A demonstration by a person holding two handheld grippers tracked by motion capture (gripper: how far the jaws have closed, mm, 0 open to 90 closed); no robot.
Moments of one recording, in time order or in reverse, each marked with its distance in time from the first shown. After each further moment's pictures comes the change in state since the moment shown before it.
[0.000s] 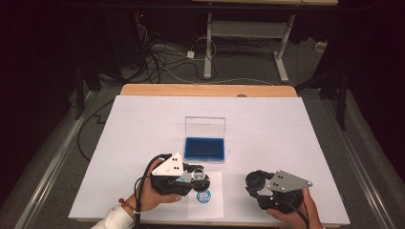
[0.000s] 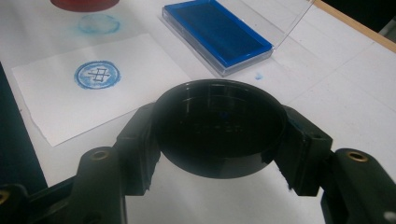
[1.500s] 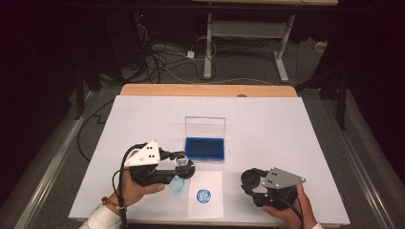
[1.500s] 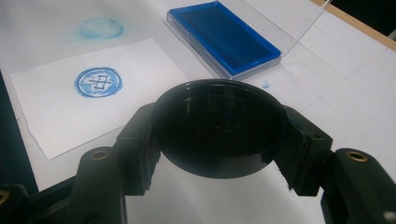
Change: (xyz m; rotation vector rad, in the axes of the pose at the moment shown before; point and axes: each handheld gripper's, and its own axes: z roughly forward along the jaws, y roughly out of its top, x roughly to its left) left arm 0.014 0.001 -0.048 -0.100 0.103 -0.045; right arm 0.000 0.006 0.012 -0.005 0.024 -0.008
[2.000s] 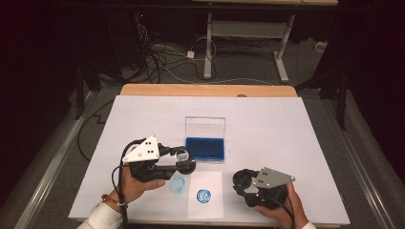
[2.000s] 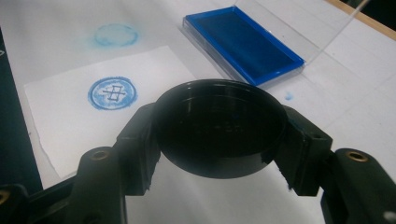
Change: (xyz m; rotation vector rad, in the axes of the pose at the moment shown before) left arm 0.002 0.010 -0.002 -0.032 0.011 0.003; right arm 0.010 0.008 0.017 -0.006 0.042 -0.006
